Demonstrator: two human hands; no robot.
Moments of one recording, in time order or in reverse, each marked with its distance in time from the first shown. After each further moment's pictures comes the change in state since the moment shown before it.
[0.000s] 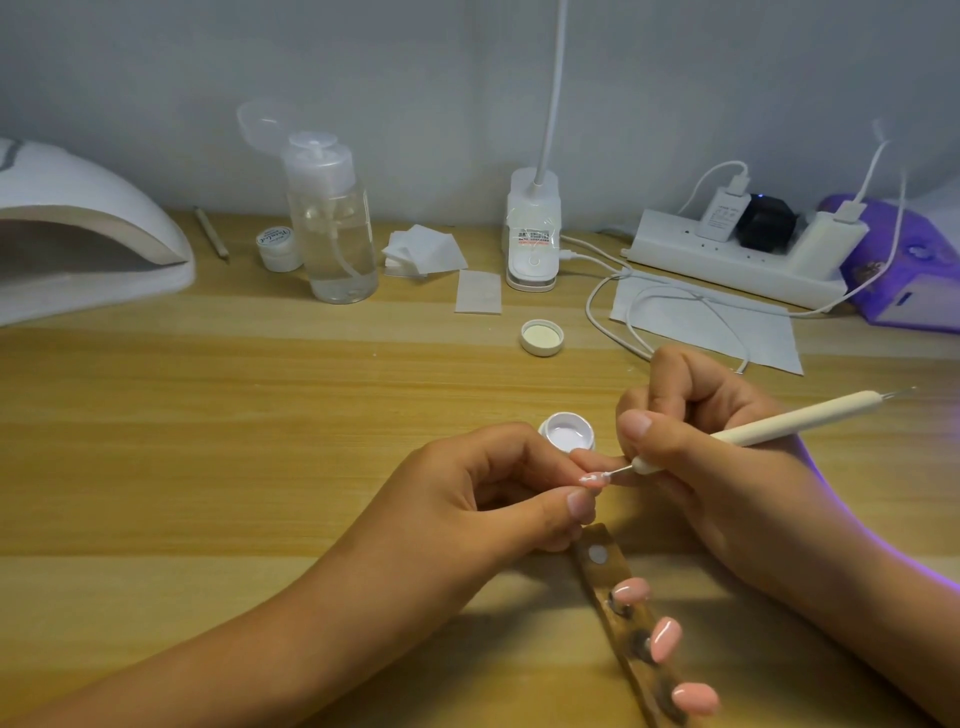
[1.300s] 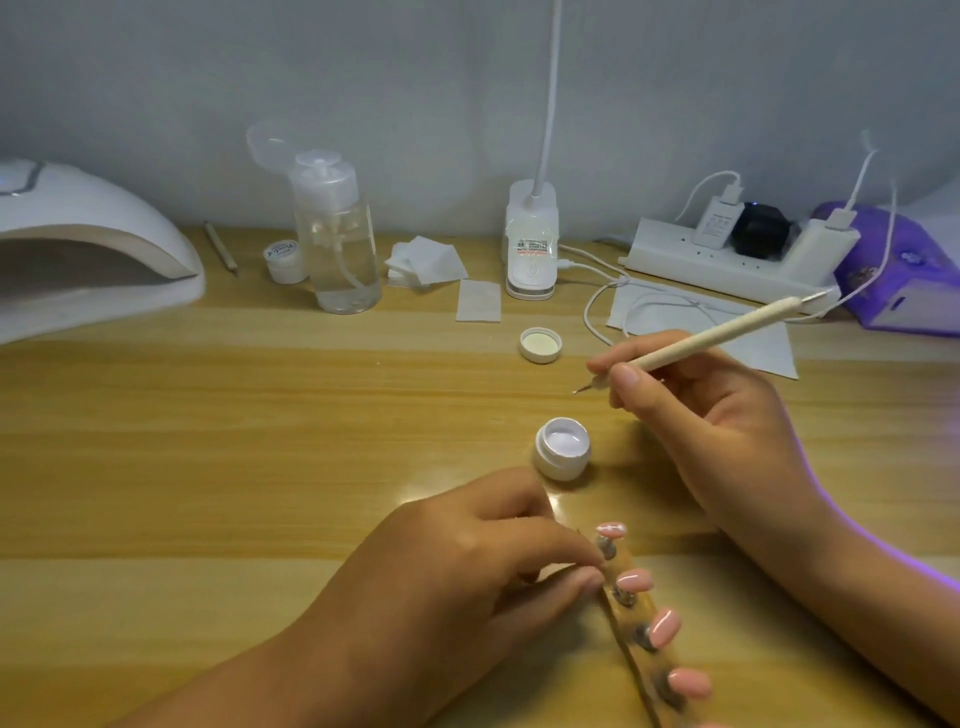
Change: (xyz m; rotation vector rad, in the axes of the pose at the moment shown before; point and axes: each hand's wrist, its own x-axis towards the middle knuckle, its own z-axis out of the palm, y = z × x) left_hand -0.021 0.002 0.001 1.027 -0.006 0.461; right_hand 0.010 0.000 -0.005 -0.396 0.195 -0.130
